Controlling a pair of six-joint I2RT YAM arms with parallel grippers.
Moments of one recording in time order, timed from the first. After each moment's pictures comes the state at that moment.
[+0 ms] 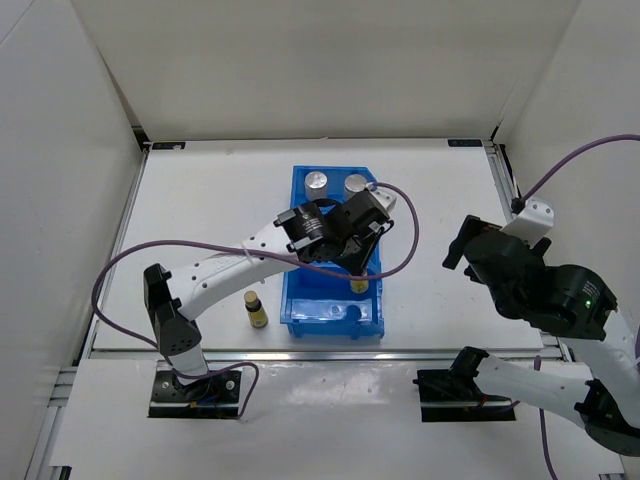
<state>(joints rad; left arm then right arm) -1.11 1.72 1.83 -1.04 -0.23 -0.43 0.94 0.83 1.40 -1.41 0.86 0.87</state>
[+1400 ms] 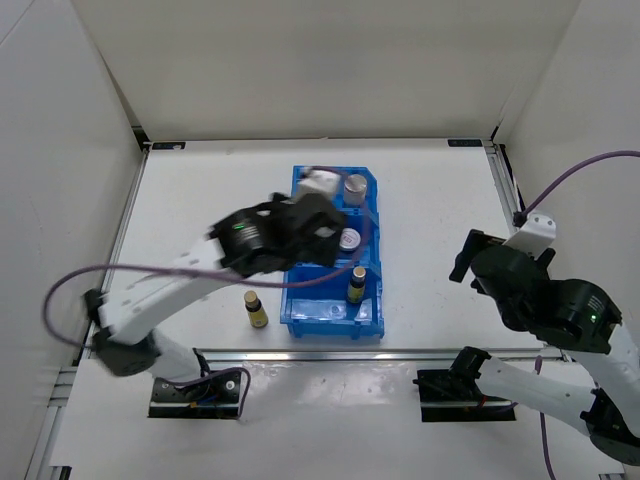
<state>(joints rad) -1.13 1.57 1.82 -1.15 -0.58 -0.50 0.94 0.73 1.31 -1.41 0.86 0.82</state>
